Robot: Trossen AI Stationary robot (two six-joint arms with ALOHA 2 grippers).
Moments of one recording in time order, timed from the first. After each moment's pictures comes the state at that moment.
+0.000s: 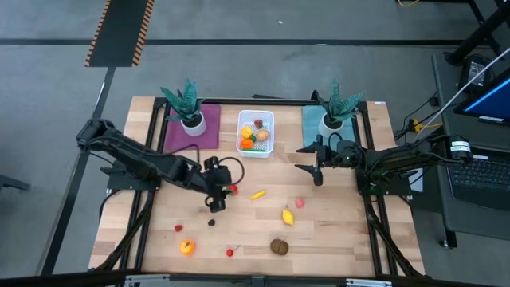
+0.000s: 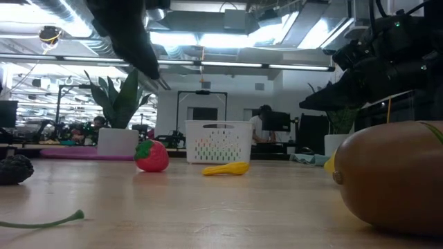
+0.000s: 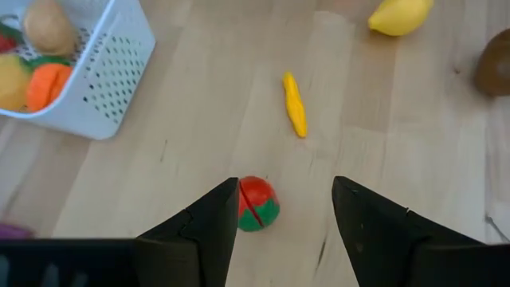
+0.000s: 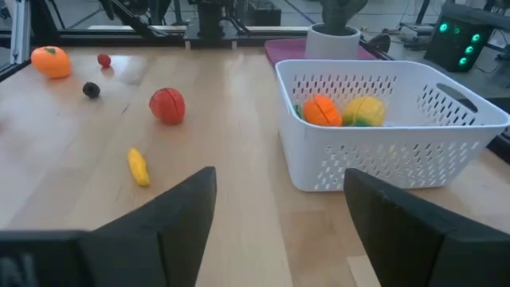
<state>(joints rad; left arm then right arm) -0.33 1.40 1.00 -0.57 -0.33 -0.50 -0.17 1.10 0.11 0.76 -0.04 -0.06</state>
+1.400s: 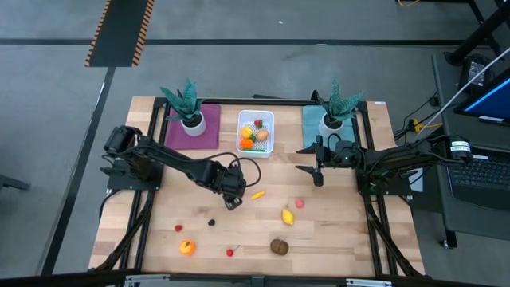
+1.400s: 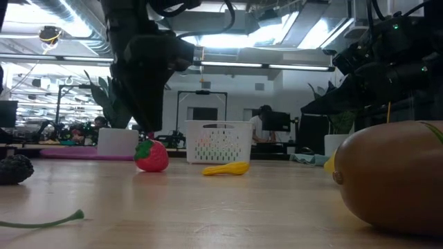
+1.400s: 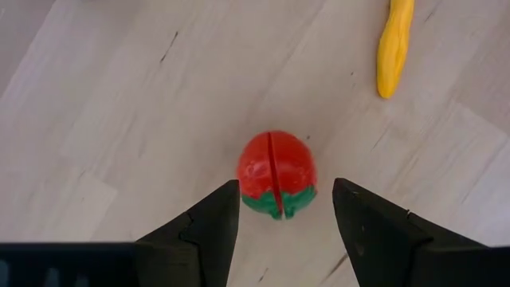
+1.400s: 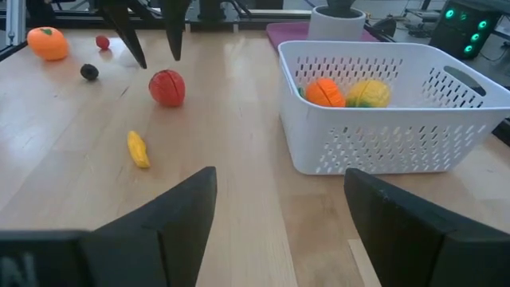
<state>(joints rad) -0.23 1.71 1.14 -0.74 -0.21 -0.81 -0.17 1.10 0.11 0.71 -0.04 -0.06</state>
